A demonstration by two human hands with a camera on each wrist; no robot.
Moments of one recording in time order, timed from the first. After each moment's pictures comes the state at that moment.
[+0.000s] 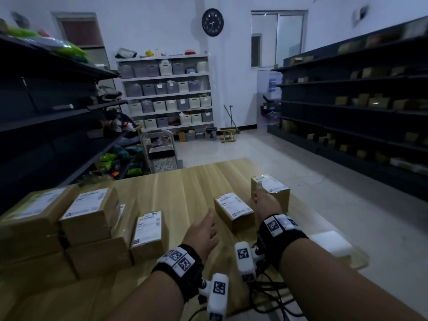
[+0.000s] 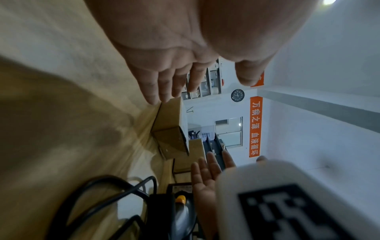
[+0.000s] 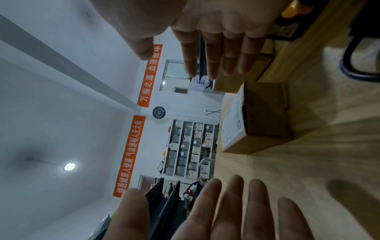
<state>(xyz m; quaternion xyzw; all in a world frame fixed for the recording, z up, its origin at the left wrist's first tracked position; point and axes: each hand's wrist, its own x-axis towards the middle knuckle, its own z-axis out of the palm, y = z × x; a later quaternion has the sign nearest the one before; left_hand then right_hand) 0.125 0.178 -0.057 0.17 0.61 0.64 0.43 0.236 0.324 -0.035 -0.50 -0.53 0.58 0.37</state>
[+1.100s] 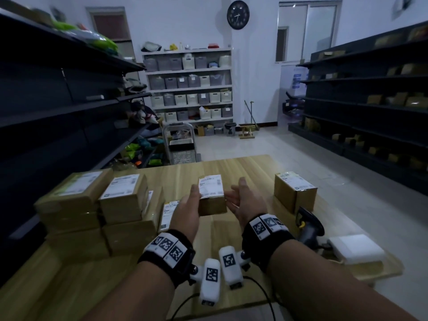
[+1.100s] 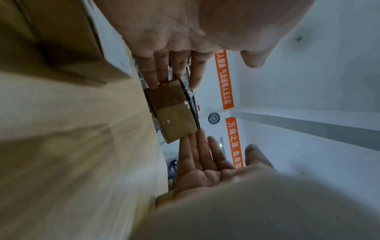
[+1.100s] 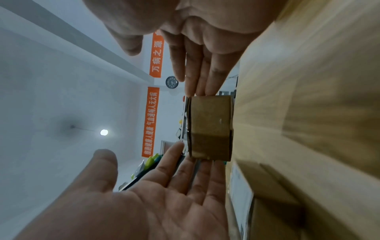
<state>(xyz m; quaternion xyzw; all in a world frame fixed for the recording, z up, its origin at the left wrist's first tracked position) 0.058 0.122 -0.041 0.23 0.70 0.65 0.18 0.161 0.243 -0.028 -0.34 -0.47 0.72 0.38</state>
